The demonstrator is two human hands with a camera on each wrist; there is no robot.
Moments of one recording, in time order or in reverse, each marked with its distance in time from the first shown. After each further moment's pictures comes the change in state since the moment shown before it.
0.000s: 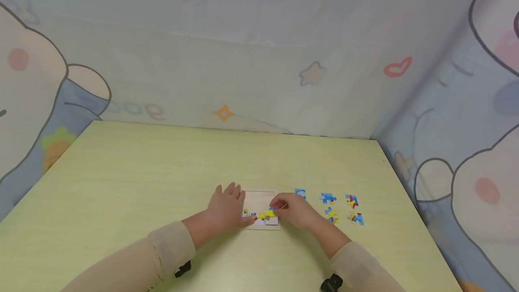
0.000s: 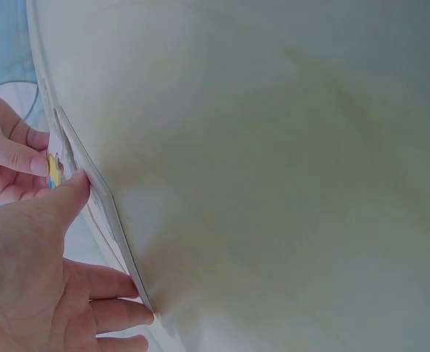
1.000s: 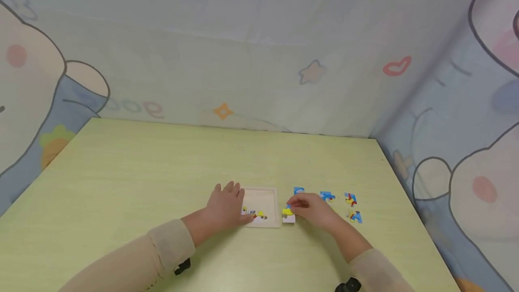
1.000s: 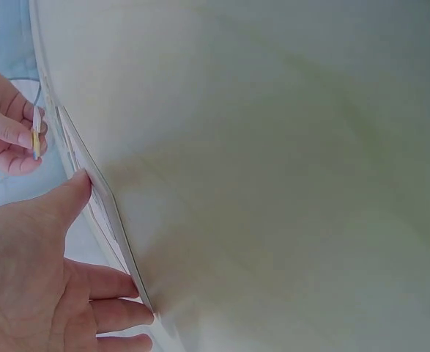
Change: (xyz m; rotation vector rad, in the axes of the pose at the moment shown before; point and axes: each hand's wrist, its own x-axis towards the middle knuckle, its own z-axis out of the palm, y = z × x) left_hand -0.001 0.000 -0.001 -0.011 0.007 0.014; right_hand -0.028 0.031 -0.025 0.138 0.019 0.050
